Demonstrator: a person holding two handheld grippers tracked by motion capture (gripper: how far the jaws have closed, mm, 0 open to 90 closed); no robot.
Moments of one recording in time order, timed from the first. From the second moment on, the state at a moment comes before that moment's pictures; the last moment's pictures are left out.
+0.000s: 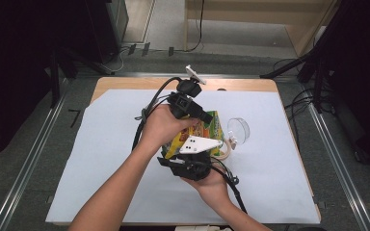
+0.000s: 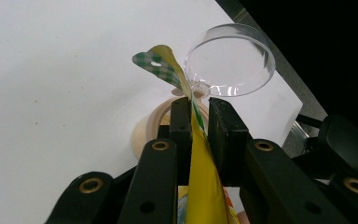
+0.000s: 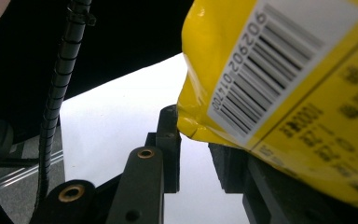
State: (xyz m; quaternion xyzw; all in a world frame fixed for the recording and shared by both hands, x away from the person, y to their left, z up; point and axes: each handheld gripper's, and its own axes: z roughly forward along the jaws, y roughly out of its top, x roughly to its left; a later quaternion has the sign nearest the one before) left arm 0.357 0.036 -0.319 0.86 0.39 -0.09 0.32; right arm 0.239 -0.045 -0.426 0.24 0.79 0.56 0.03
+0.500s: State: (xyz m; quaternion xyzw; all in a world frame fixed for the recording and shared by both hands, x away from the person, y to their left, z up) left arm 0.356 0.036 -0.319 0.86 0.39 -0.09 0.32; right arm 0.239 -0.045 -0.427 0.24 0.79 0.56 0.03
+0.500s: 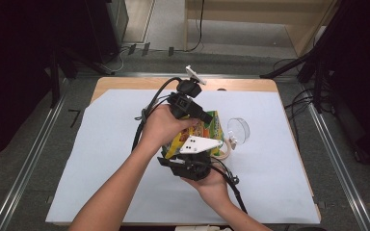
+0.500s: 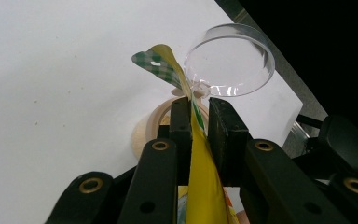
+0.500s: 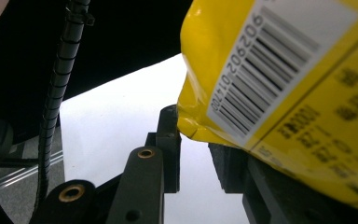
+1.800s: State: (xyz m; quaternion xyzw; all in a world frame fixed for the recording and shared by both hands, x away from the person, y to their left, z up) left arm 0.355 0.032 -0.315 0.86 0.39 -0.09 0.31; right arm 0.238 -0.047 -0.424 0.25 0.79 0.56 0.03
